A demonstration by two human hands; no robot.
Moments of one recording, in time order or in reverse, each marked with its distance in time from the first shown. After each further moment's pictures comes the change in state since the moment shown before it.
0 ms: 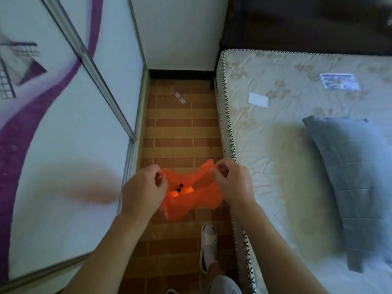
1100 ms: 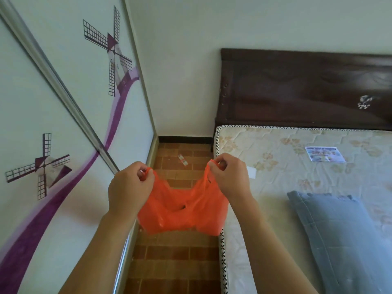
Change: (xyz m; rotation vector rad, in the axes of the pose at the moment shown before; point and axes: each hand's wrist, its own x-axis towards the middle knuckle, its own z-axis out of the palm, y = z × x) left_hand 0.167 0.186 -0.171 -0.066 0.358 -0.100; right_hand 0.202 -0.127 -0.225 0.229 0.088 -0.110
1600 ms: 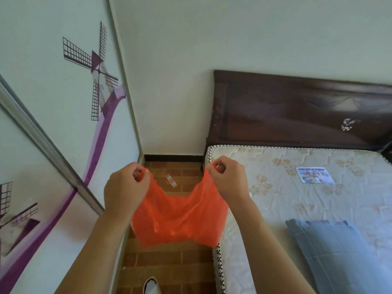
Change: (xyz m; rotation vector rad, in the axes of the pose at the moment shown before) left_hand 0.169 -0.023 0.048 -0.131 -0.003 0.047; right_hand 0.139 -0.037 0.049 -0.054 0.063 0.001
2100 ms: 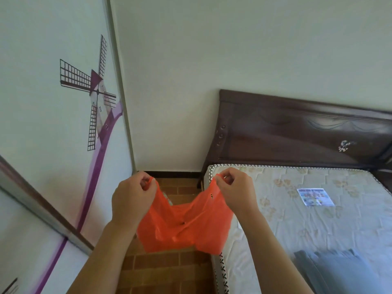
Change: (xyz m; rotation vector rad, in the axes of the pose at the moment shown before) left_hand 0.165 -0.057 0.034 -0.108 -0.075 0.011; right_hand 0.125 -0.055 0.073 -0.053 0.034 0.082
